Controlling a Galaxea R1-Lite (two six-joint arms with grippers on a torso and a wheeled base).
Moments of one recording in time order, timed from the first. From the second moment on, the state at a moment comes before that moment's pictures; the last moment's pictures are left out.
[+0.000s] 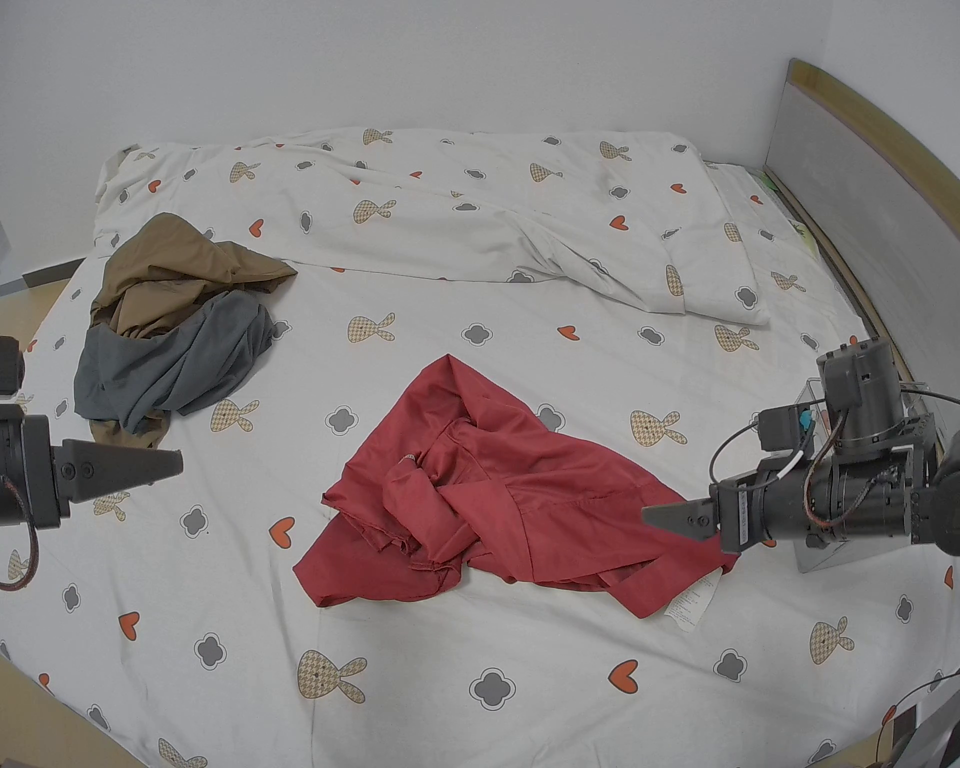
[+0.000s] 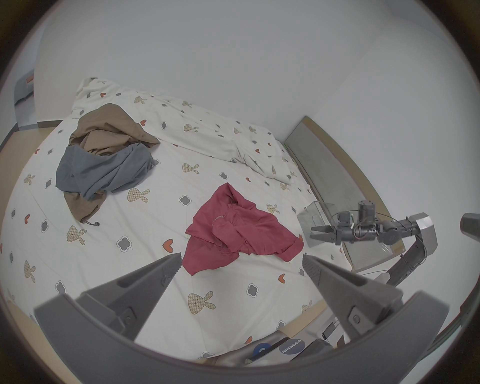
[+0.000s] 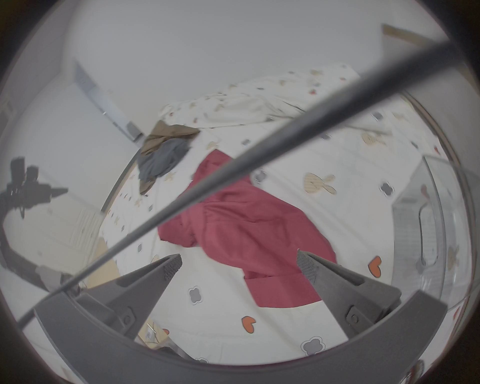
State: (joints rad) left arm -0.16 1.11 -1.01 0.42 -0.39 -0.19; right arm 0.49 1.57 -0.81 -0.13 0.10 0.22
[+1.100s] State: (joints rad) left arm -0.07 1.00 -0.93 0.34 -0.39 -0.21; right arm 0.82 2.06 -0.90 -0.31 -0.60 0.02
